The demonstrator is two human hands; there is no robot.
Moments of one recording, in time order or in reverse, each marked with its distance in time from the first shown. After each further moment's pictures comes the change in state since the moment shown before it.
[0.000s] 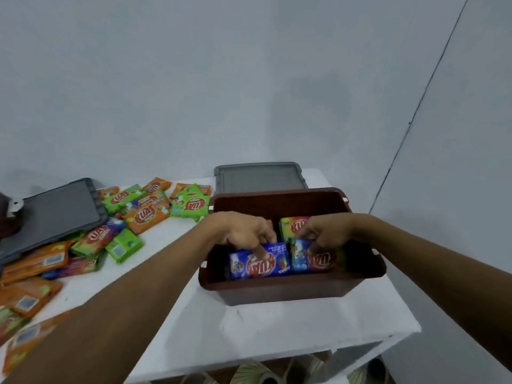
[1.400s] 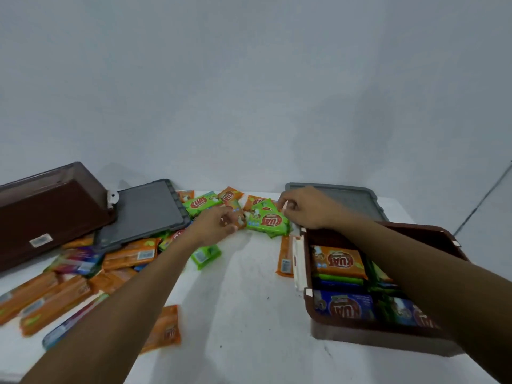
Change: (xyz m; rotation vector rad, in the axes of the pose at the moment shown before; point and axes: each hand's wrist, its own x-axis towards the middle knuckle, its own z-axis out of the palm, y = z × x) left_hand -0.108 -0.223 -0.038 -0.082 0.967 -0.116; right_hand 0.121 -0.167 -0.051 -0.120 0.609 -0.356
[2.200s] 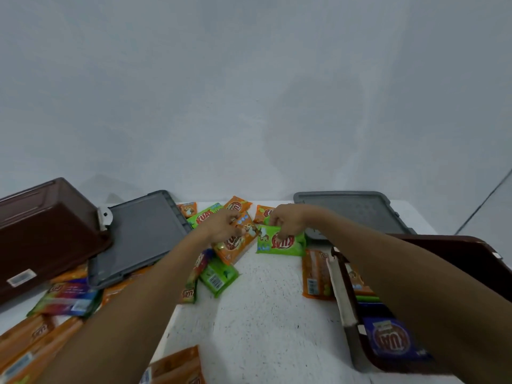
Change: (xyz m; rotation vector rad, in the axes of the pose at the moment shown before) left_hand 0.064 -0.034 -0.020 -0.152 -0.235 -0.195; right_hand 0.108 -0.016 0.045 -0.073 -0.438 0.211
